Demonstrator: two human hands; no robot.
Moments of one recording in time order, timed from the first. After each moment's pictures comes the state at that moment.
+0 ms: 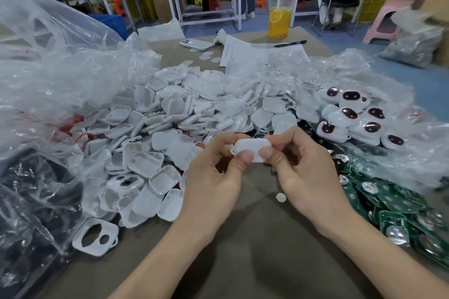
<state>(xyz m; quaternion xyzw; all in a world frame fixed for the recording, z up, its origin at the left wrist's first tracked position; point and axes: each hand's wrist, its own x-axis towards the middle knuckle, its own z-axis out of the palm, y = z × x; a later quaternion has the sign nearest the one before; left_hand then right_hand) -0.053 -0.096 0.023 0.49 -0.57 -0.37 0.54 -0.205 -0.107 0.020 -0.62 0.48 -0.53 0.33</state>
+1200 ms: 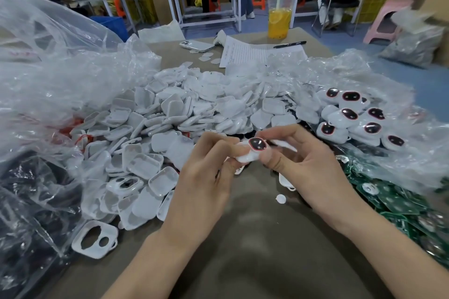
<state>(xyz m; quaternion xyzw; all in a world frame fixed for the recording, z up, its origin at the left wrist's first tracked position) -0.035 -0.099 0.019 0.44 -0.73 -0.10 0.51 -0.216 -0.106 0.033 -0.58 0.40 -0.51 0.49</state>
